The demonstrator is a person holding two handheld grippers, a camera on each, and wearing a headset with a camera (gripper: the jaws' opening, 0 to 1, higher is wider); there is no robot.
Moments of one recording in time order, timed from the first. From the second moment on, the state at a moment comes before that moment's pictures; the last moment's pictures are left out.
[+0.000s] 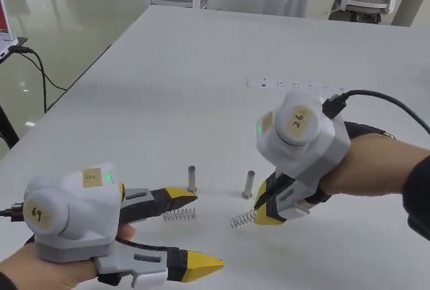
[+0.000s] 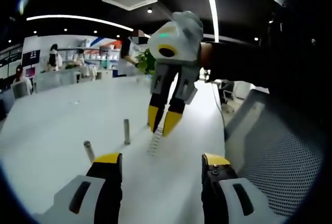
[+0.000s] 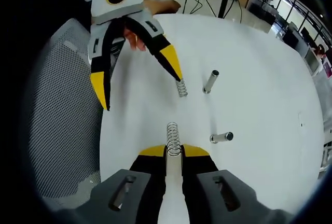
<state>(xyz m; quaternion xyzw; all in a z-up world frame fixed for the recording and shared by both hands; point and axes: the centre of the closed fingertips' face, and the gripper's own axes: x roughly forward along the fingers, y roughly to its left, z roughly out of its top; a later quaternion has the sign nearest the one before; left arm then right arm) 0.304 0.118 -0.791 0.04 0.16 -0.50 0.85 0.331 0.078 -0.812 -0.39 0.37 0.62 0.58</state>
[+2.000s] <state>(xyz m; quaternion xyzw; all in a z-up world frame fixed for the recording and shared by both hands) 0.299 0.107 -0.786 0.11 0.12 -0.53 0.83 0.287 0.124 -0.765 -0.37 0.33 0.67 0.56</state>
